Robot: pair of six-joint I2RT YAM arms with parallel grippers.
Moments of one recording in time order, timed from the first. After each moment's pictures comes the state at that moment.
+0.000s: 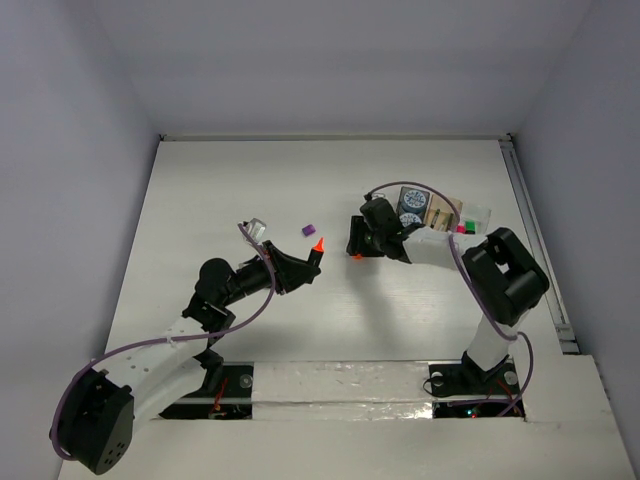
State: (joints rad) left arm -0.53 0.84 0.24 0.71 0.59 -0.81; right arm 0.61 1.77 0.98 -0.05 0.08 0.58
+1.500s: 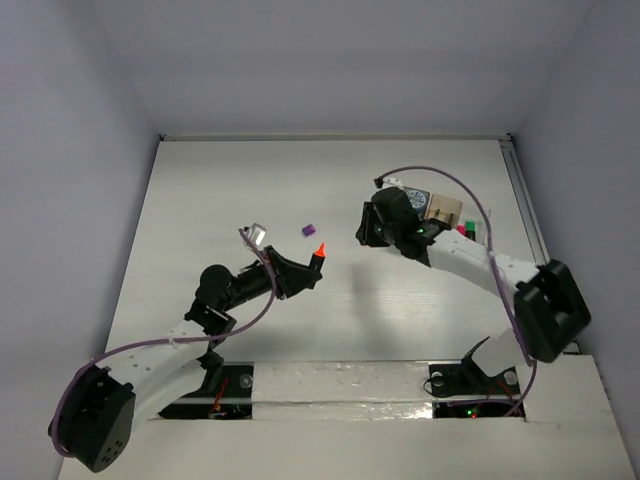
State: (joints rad) left arm -0.55 0.84 0.19 0.81 0.58 -0.88; right arm 0.66 1.53 1.03 -0.26 0.18 0.53
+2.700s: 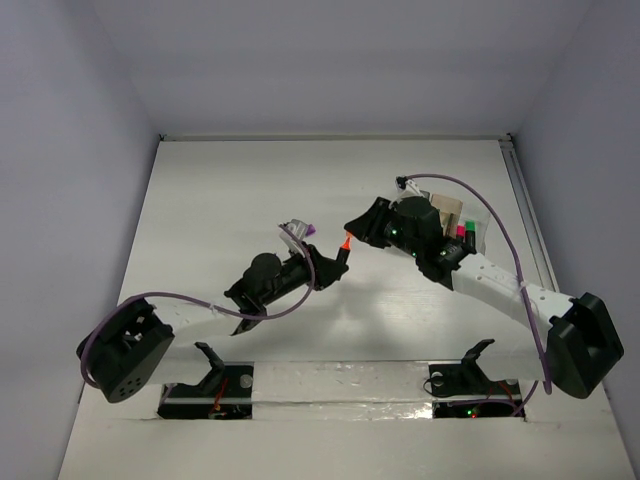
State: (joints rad) left arm -0.82 1.24 0.35 0.82 0.16 -0.71; right arm 0.66 1.26 0.83 0.08 0.00 0.83
